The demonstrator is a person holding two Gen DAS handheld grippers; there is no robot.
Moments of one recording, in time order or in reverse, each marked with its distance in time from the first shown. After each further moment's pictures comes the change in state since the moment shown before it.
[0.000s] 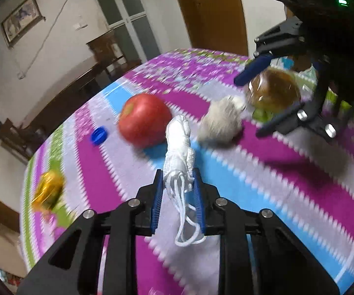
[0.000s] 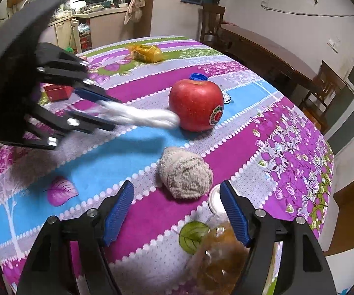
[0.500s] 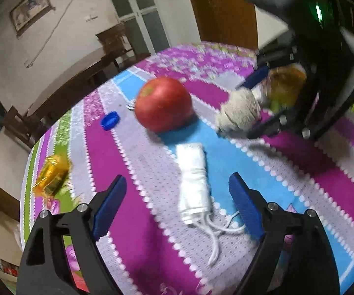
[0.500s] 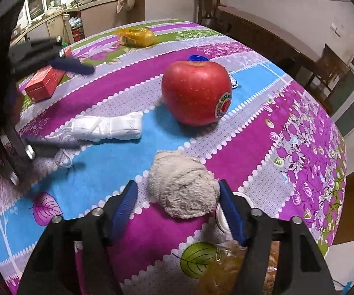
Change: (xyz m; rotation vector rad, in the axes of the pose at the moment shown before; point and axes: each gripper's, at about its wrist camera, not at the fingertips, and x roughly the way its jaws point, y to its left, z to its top) left arm 0.017 0.007 -0.006 -0.026 0.032 0.012; right arm 0.045 -0.009 0.015 0.059 0.092 0.033
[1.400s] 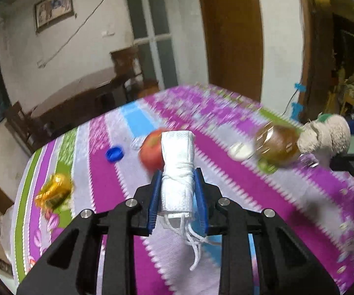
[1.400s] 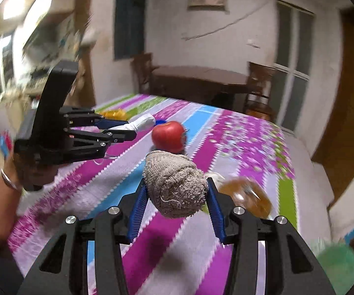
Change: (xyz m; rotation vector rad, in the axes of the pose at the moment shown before) left arm -0.050 0.004 0.032 -0.146 -0.234 -0.021; right arm -0.155 0.073 -0.091 0.375 -0.431 -0.253
